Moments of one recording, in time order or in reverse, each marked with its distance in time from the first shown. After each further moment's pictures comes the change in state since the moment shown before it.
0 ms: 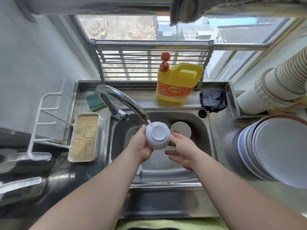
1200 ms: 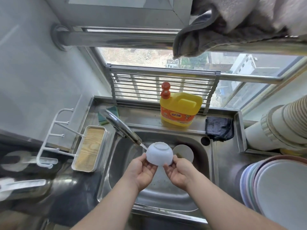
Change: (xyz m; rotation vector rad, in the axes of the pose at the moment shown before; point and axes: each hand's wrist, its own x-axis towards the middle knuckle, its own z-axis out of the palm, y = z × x) left_hand -0.029 -0.018 0.022 -0.416 0.092 0.014; right_hand 0.012 -0.035 -0.013 0.587 -0.068 0.277
